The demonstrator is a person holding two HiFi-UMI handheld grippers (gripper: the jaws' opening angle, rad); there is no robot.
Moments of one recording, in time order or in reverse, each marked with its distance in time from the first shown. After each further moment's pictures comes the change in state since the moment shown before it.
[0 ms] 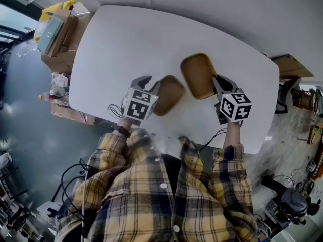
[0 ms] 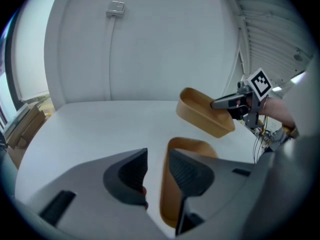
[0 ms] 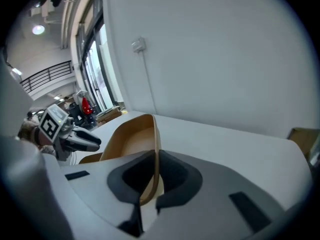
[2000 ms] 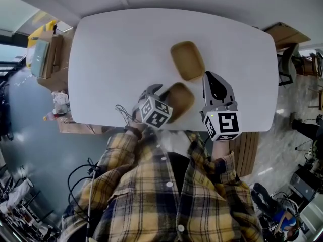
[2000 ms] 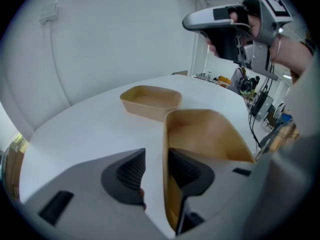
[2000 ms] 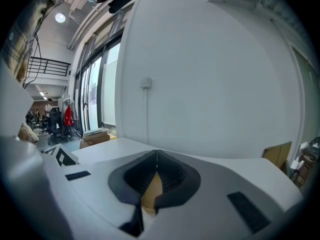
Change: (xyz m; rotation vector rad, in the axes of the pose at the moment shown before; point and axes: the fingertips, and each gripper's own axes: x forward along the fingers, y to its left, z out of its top) left arm 0.042 -0.077 -0.065 0.400 0.152 -0.116; right arm -0.080 0.073 0.036 -0.070 -0.387 -0.258
